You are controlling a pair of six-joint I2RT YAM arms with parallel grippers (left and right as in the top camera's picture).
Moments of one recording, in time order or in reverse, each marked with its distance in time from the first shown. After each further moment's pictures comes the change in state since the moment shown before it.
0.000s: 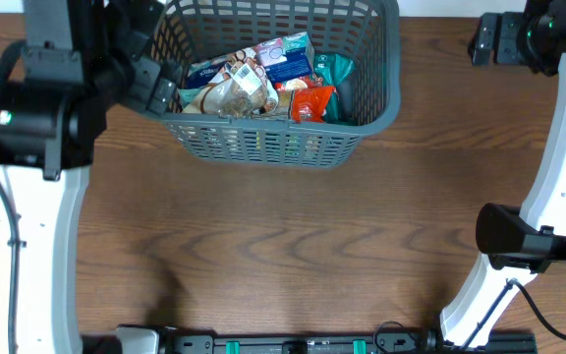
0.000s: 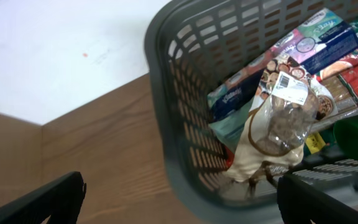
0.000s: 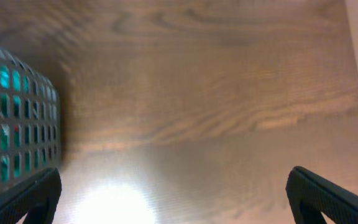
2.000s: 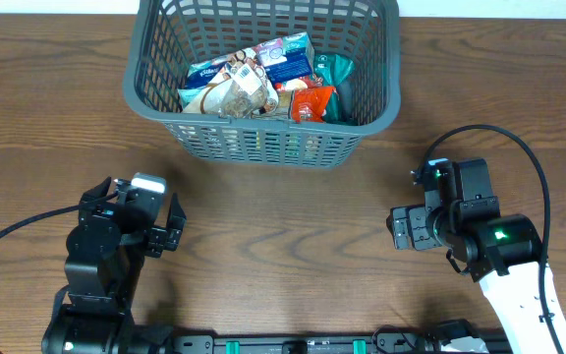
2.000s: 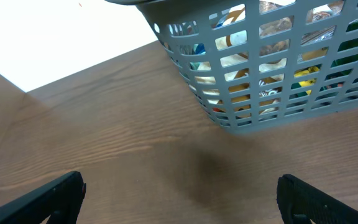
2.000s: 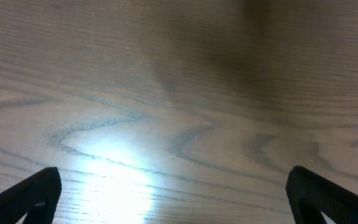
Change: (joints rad) left arm 0.004 -0.996 -1.364 0.617 -0.009 -0.076; right arm 0.303 -1.043 -1.813 0.644 -0.031 0.017
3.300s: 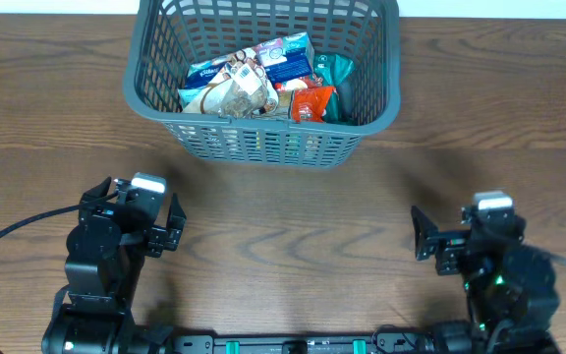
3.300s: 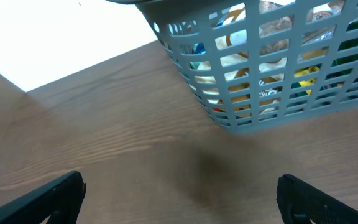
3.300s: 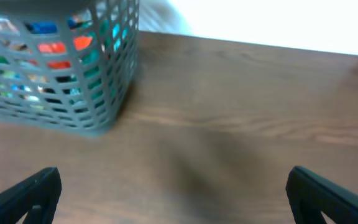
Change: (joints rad) left arm 0.000 0.001 0.000 0.000 0.000 0.000; right arm -0.058 -0.705 -0.282 0.340 0.007 -0.042
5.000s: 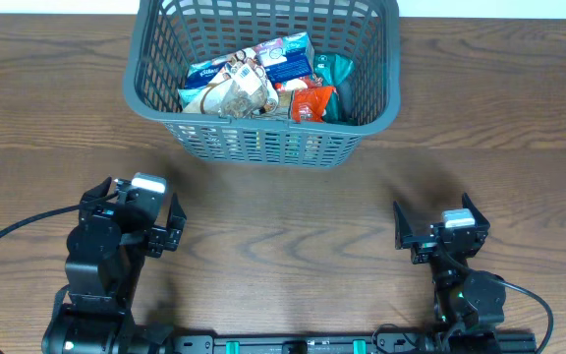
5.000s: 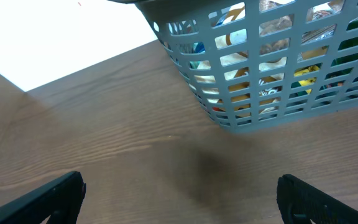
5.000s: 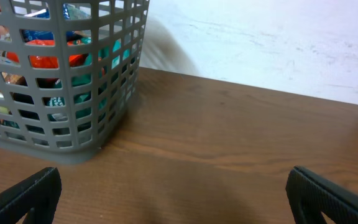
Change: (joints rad) left arm 0.000 0.000 -0.001 0.000 0.000 0.000; right arm -0.039 -0.302 -0.549 0.533 -0.068 -0.085
